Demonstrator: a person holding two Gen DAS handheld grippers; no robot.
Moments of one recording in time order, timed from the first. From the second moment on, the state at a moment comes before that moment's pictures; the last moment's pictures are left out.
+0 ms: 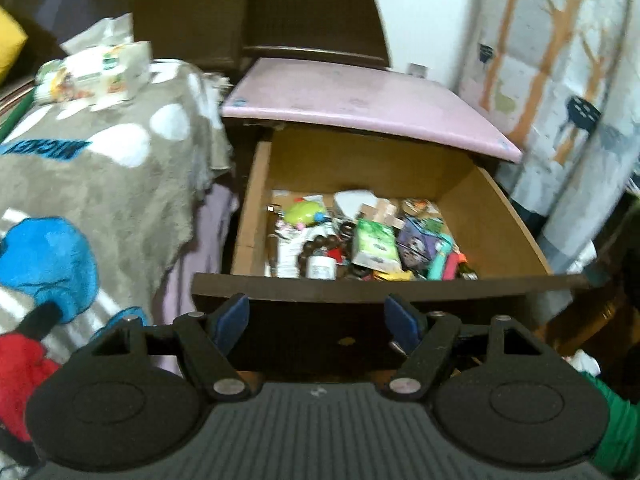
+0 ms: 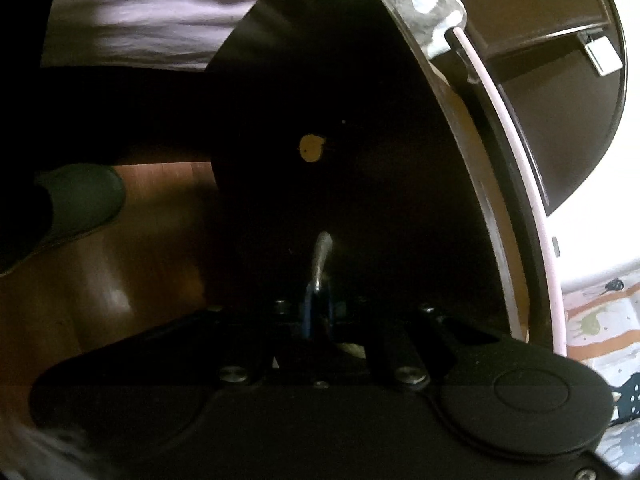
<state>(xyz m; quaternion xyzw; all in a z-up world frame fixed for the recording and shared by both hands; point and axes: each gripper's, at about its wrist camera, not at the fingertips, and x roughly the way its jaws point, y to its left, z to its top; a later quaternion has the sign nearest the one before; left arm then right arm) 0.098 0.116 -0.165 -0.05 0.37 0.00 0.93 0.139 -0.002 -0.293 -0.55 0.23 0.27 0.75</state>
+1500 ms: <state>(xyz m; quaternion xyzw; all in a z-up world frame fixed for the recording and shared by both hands) 0.123 0.146 -0.183 -0.10 0.39 0.01 0.91 0.245 0.016 -0.310 -0.55 0.21 0.19 0.79</state>
